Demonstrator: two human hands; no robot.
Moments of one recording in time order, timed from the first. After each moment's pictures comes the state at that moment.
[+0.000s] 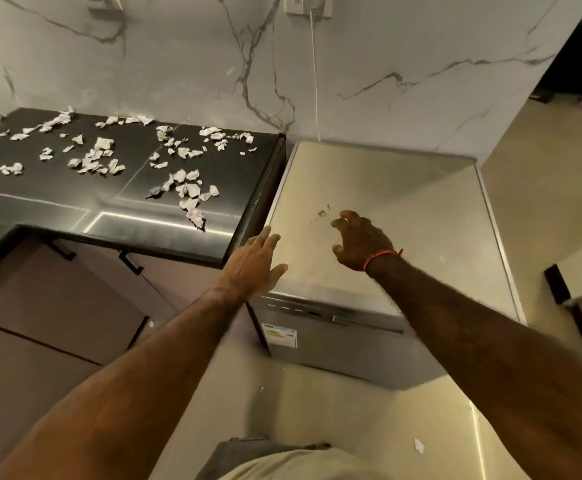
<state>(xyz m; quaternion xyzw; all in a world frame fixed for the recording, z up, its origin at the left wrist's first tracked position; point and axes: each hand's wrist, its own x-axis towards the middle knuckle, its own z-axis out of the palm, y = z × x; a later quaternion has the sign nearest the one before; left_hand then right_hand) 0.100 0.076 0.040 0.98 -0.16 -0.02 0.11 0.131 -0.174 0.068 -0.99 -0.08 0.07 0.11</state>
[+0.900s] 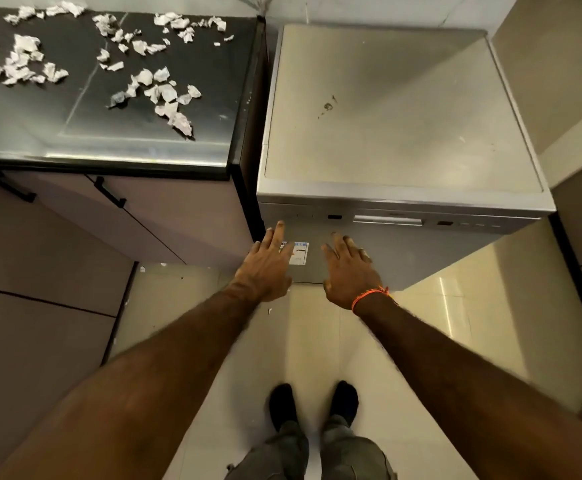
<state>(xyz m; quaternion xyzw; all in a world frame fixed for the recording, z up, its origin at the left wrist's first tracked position) -0.018 0.127 -0.096 0.95 -0.26 -0.19 0.02 -0.073 -0.067 -0.091 -0.98 -0.02 0.17 0.06</state>
